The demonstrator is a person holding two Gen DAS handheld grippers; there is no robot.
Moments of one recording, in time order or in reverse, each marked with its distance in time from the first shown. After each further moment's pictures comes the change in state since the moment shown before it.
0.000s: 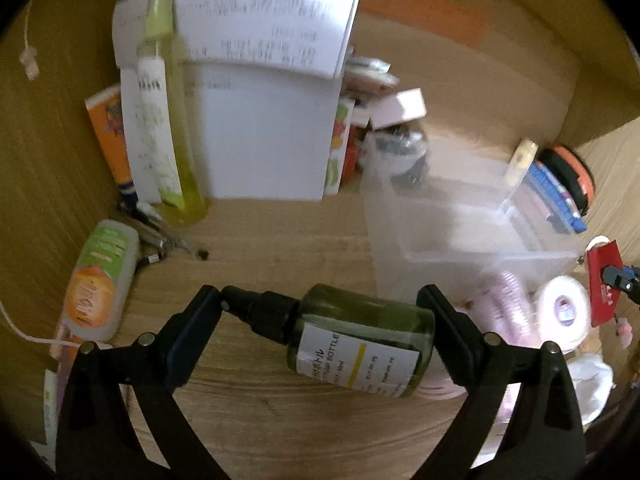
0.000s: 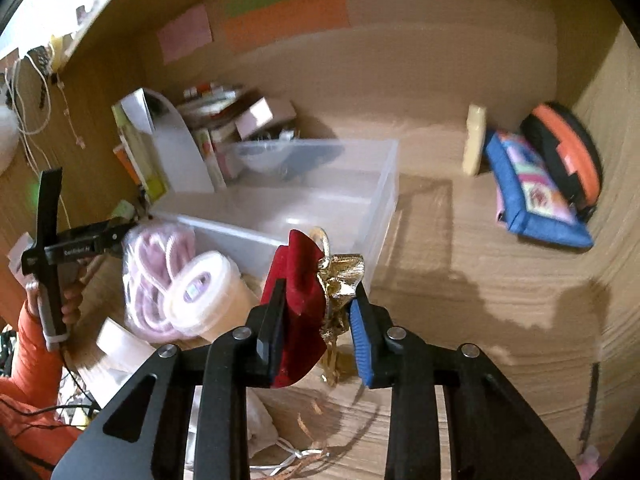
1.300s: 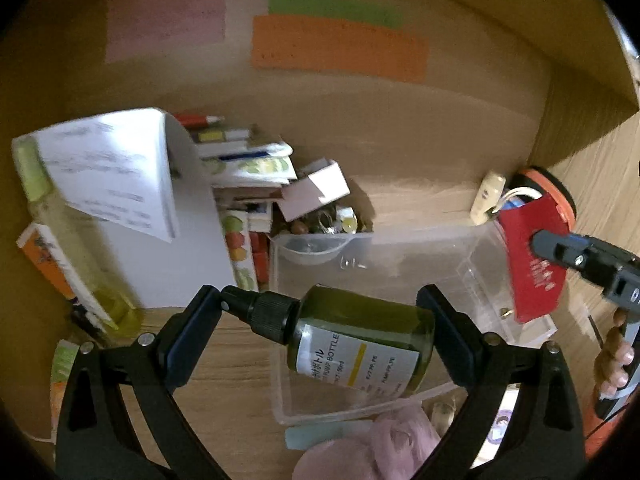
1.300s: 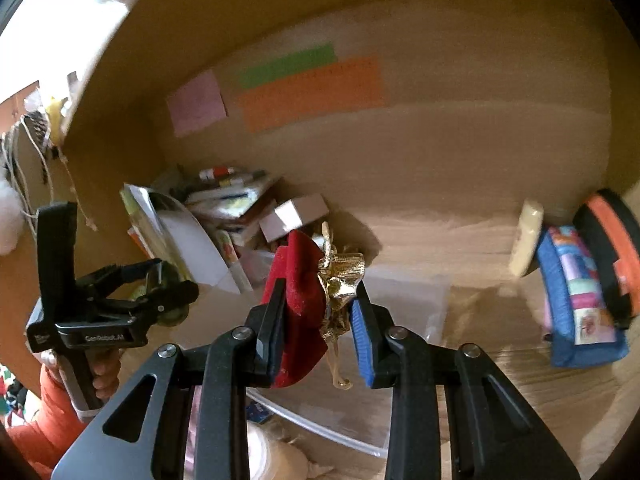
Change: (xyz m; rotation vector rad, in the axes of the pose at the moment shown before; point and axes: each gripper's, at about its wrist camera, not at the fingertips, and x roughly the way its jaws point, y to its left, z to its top) left arm 0.030 -0.080 0.077 0.119 -0.055 -0.042; right arm 0.042 0.011 0.091 0.012 -0.146 0.112
